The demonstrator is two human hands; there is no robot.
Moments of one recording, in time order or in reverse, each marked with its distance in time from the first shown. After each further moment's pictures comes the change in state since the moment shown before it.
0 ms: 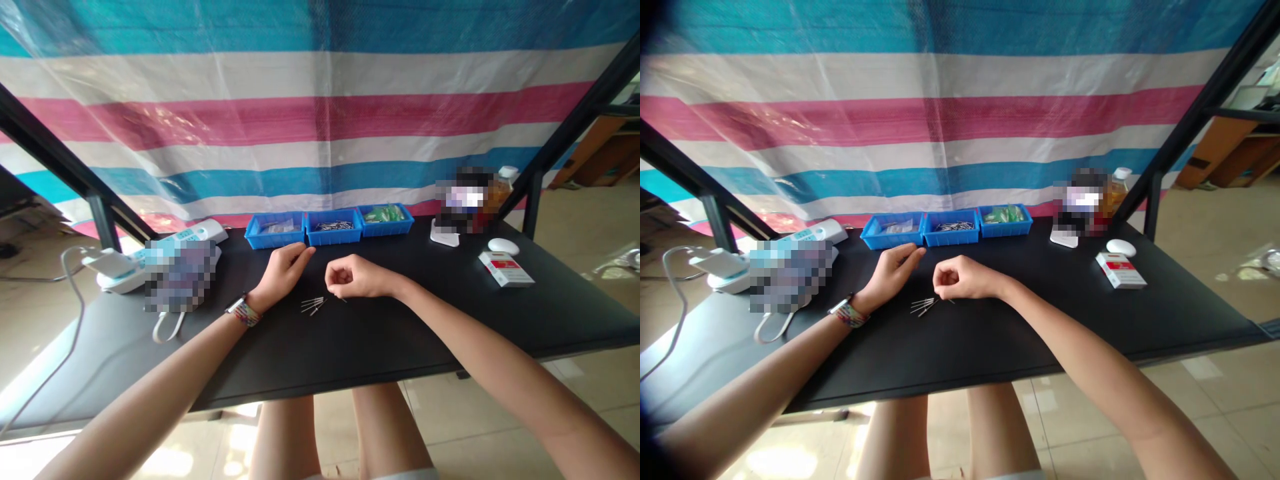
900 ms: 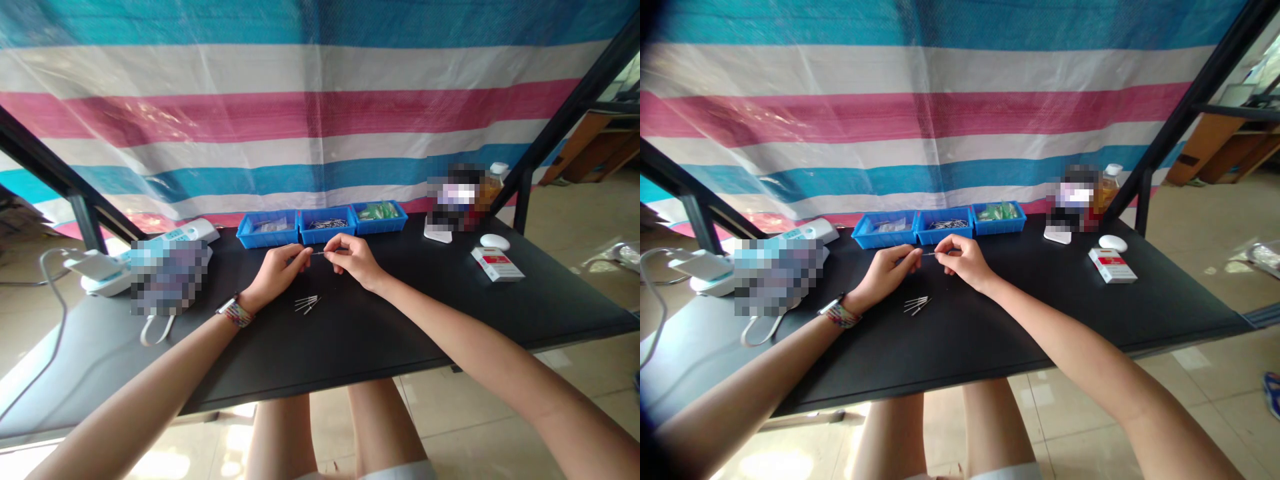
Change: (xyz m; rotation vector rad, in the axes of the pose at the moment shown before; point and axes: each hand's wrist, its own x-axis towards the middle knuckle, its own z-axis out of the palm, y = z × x) left_hand 0.002 -0.001 0.000 0.020 -0.112 -0.008; right_hand 0.019 0.023 0.006 0.244 0.623 -0.111
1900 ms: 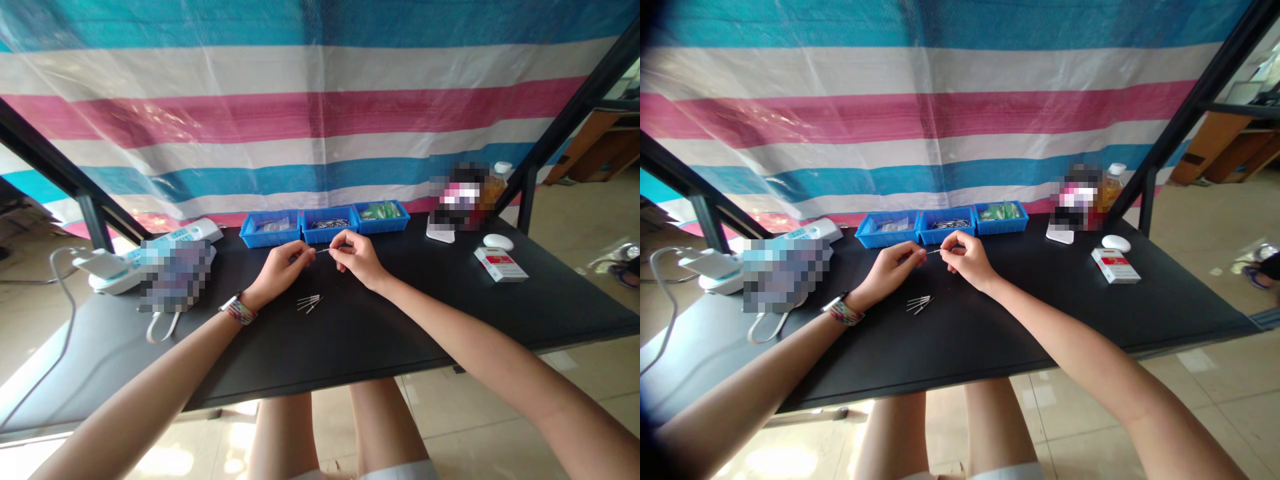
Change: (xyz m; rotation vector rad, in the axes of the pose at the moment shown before) left_hand 0.002 0.000 0.001 -0.104 0.011 -0.017; right_hand -0.001 0.002 0.000 0.005 0.045 -0.038
